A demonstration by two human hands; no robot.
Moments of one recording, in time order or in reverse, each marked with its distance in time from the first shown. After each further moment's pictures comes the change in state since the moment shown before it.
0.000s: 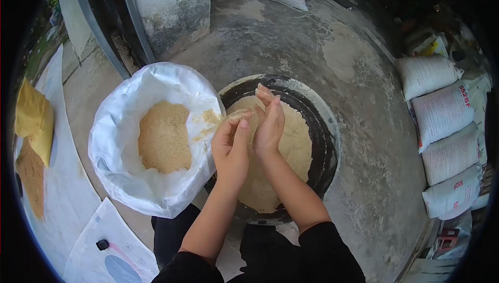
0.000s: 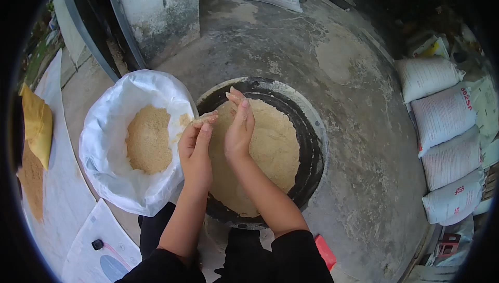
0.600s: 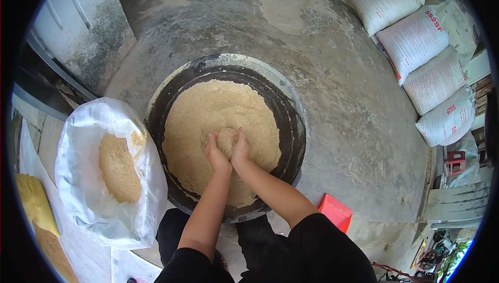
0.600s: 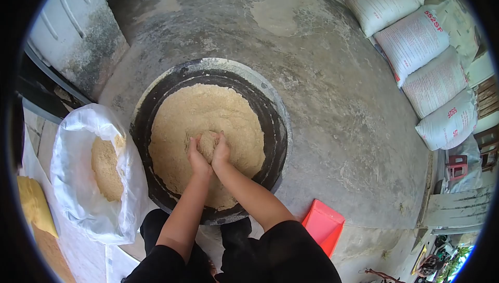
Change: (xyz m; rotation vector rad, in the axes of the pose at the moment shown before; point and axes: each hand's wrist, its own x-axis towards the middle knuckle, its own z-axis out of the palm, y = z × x) left_hand -0.041 -0.206 0.025 -0.205 0.310 -0.684; right_hand -0.034 0.159 -0.147 0.146 0.557 0.567
